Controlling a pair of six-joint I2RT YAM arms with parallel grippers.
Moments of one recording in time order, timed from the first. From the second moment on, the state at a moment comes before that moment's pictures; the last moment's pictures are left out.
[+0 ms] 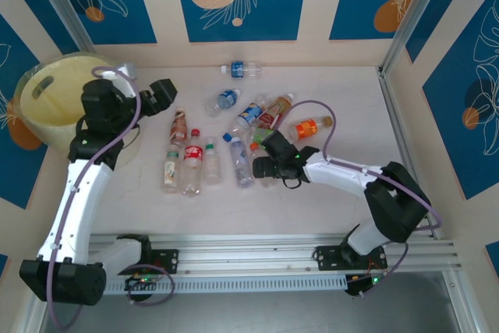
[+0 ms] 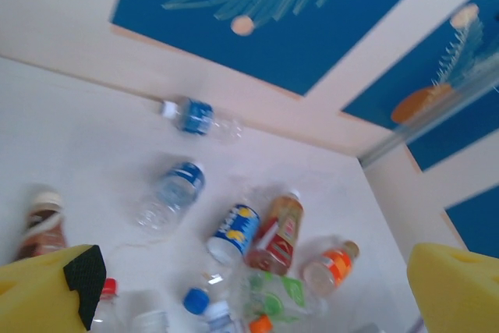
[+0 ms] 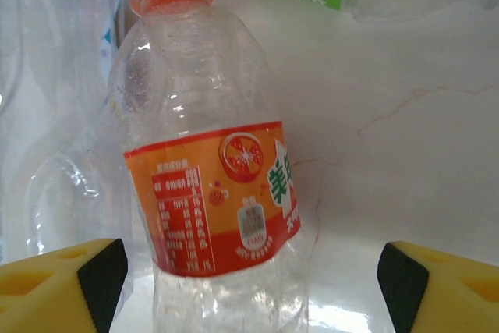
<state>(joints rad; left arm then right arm) -0.12 1.09 1.18 -0.39 0.35 -0.53 0.76 1.55 0.90 -0.45 0.14 0.61</state>
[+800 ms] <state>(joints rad) -0.40 1.34 1.07 -0.36 0.33 -0.60 0.78 1.71 0.96 -0.53 0.18 0.61</state>
